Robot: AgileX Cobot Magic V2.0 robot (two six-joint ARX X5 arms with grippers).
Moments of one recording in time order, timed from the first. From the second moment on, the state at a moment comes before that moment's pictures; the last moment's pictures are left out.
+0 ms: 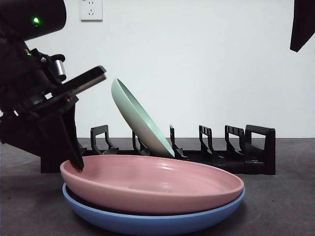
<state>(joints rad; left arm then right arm) -0.61 1.33 0.69 -0.33 0.17 -0.68 0.46 0.99 1.04 -0.94 0.05 0.00</state>
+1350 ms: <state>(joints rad) -0.27 0.56 0.83 -0.97 0.17 -0.26 0.58 1.39 1.43 -1.00 -0.20 0.11</state>
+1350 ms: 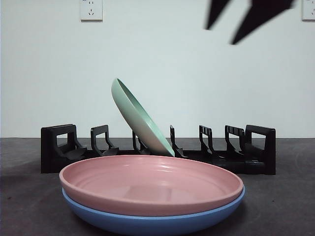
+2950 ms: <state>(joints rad) -0.27 0.55 0.83 -0.98 0.17 -0.30 0.80 1.93 1.77 -0.77 -0.08 0.21</state>
